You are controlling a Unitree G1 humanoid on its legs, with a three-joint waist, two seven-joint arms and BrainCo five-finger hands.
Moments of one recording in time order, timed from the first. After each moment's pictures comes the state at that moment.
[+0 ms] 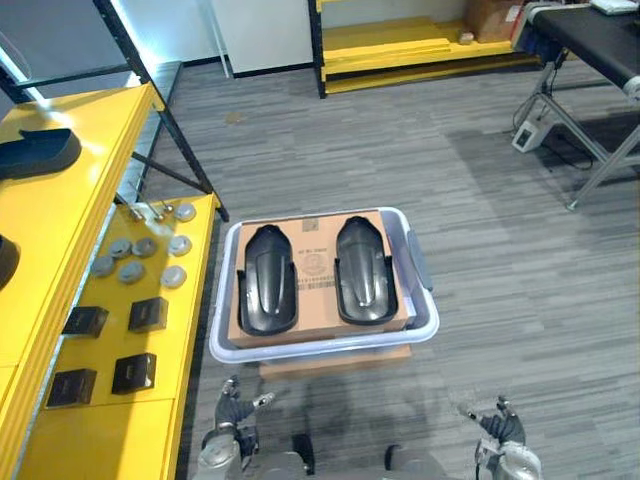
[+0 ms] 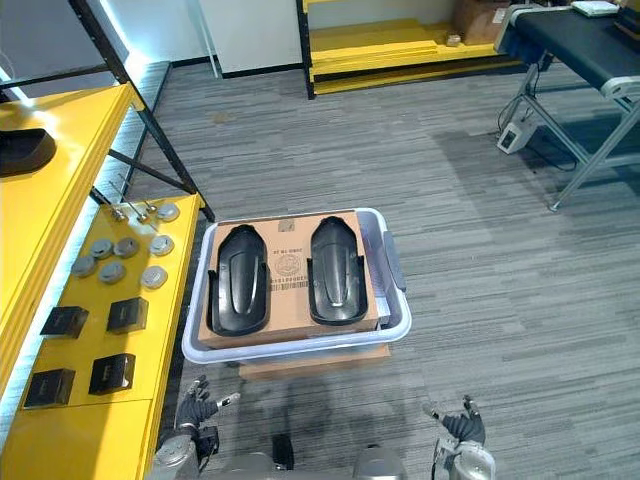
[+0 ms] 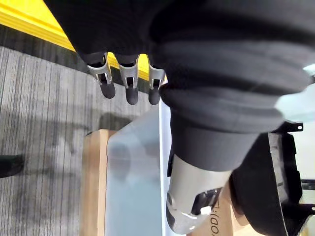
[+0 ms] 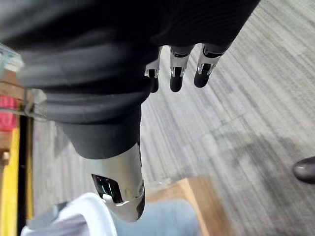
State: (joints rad) left arm 0.18 0.09 0.01 0.67 -0.14 -0.13 0.17; right arm 0.22 -0.13 -0.39 0.41 0.14 -0.07 -0.17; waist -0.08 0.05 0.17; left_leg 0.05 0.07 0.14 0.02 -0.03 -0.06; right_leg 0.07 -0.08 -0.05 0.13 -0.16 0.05
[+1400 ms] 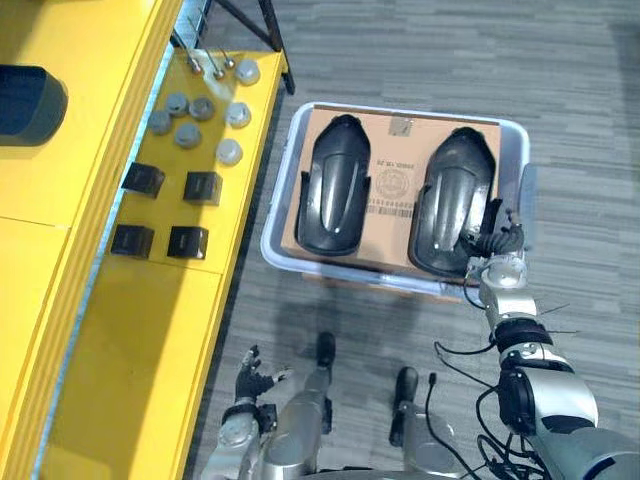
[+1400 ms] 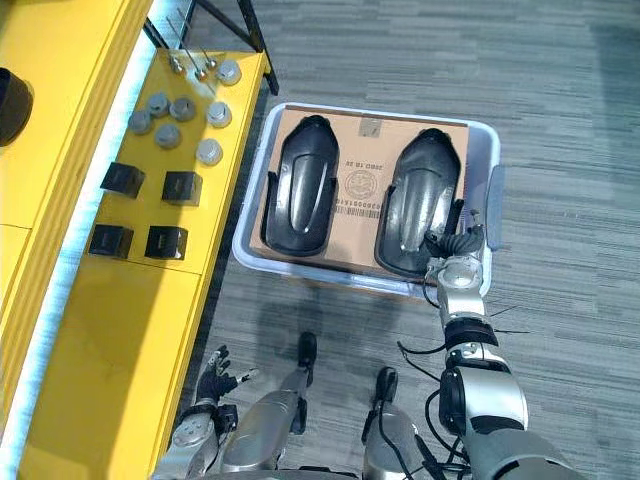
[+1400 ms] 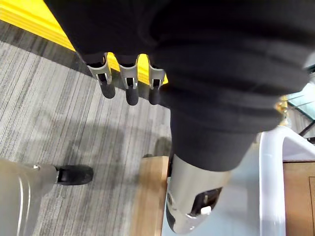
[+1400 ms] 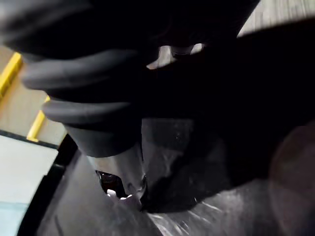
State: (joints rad) left arm 0.09 0.08 -0.13 0.64 -0.17 -0.18 0.22; right arm -0.71 -0.32 -0.23 0.93 -0.07 0.01 -0.37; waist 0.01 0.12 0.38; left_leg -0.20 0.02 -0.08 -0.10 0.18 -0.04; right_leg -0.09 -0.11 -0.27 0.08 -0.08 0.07
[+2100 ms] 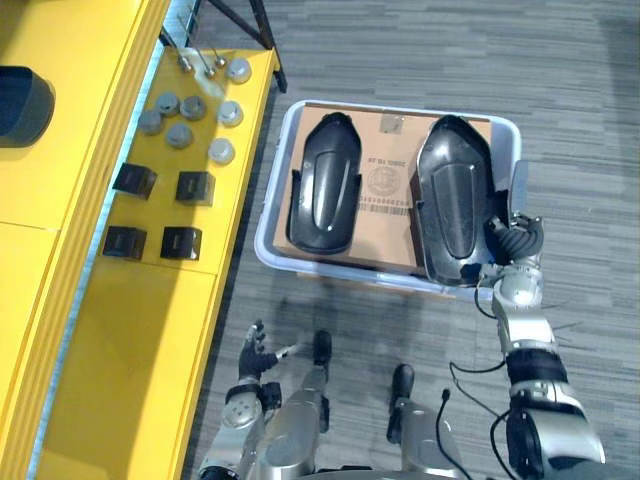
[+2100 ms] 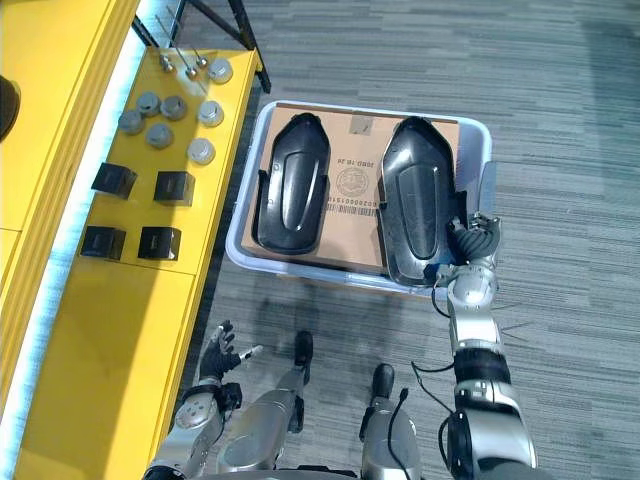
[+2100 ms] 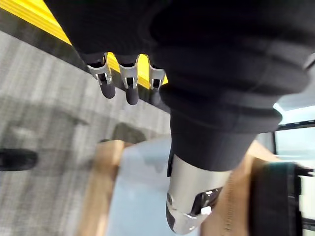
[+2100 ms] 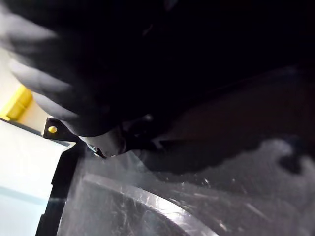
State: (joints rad) left arm 0.14 0.08 -0.13 0.22 -0.18 -0.18 0.22; right arm -0.25 -0.22 -0.24 0.21 -0.29 0.01 -0.41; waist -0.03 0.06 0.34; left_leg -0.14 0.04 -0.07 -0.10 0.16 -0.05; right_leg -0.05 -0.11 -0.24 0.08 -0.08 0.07
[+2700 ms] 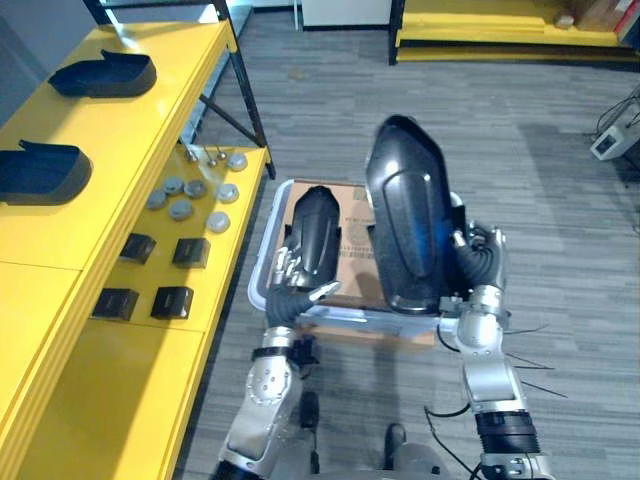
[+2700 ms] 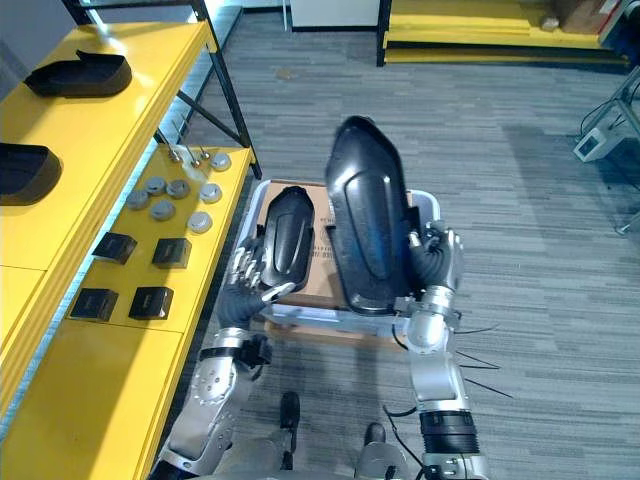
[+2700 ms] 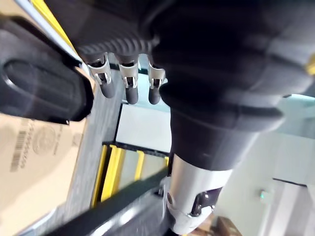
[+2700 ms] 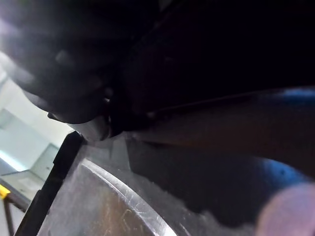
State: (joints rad) left arm 0.01 0.00 -0.45 -0.12 -0.15 -0.15 0.33; right arm -0.14 -0.03 0.06 -0.08 -0.55 0.05 -0.44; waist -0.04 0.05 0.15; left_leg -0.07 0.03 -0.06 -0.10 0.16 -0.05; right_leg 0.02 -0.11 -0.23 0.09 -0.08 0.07
